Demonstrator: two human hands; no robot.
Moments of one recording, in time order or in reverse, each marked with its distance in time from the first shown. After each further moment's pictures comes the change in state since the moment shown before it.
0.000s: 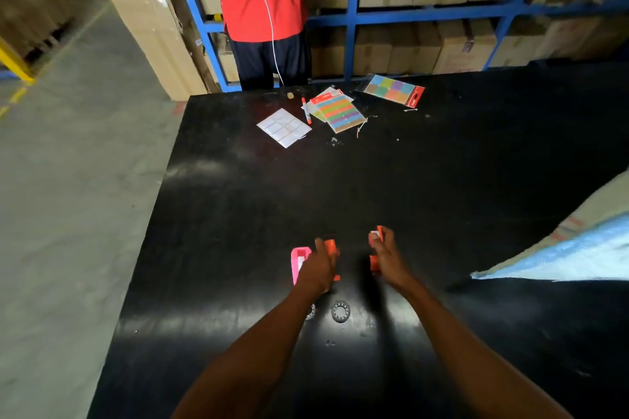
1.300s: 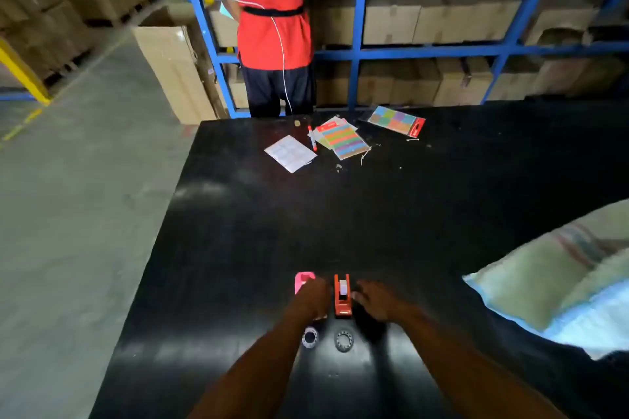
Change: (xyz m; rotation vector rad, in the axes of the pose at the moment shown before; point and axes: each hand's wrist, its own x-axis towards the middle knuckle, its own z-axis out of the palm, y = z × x) left_hand -0.004 -0.007 -0.020 0.648 -0.228 0.174; right_hand 0.010 0.019 0.012 -1.049 -0.368 -0.076
